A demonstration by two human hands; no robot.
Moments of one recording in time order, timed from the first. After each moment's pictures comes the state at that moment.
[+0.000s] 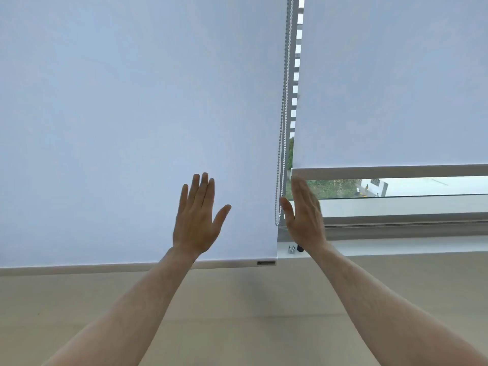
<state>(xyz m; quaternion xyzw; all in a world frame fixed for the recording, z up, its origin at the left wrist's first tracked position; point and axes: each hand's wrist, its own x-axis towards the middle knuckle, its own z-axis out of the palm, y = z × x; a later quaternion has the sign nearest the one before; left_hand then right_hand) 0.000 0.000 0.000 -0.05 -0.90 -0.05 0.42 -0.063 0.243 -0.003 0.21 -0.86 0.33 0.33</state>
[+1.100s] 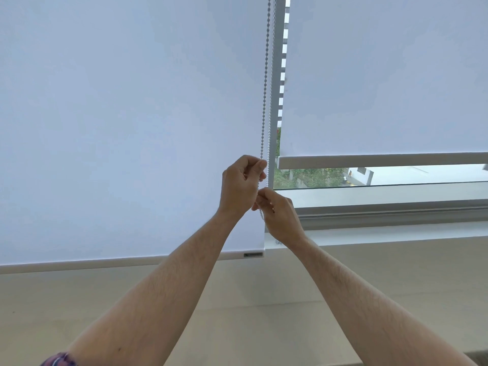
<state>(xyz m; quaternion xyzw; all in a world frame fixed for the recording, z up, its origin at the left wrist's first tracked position) -0.039 0.113 0.055 -0.13 -0.73 -0.58 0.34 -0.057 0.228 -0.005 0.28 -0.80 0.50 0.20</state>
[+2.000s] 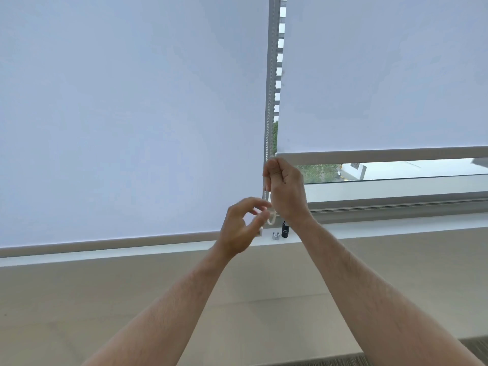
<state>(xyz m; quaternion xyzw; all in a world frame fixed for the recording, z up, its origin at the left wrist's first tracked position) -0.025 0.108 -0.026 -0.22 -0.77 -0.52 0.28 -0.051 0.227 0.041 0.23 -0.72 0.59 0.27</state>
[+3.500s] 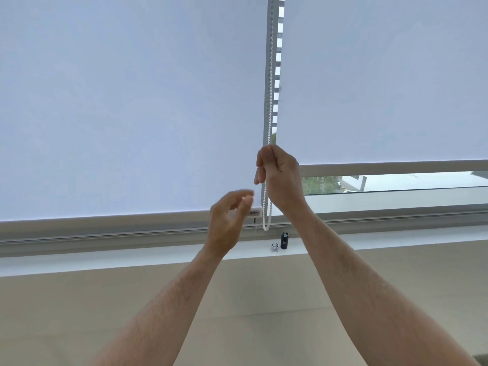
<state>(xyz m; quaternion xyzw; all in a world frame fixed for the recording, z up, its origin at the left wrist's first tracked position) -0.021 0.099 0.005 -0.17 -0.72 -0.59 0.34 -0.047 0.221 0.087 0.28 -0.69 0.61 0.27</state>
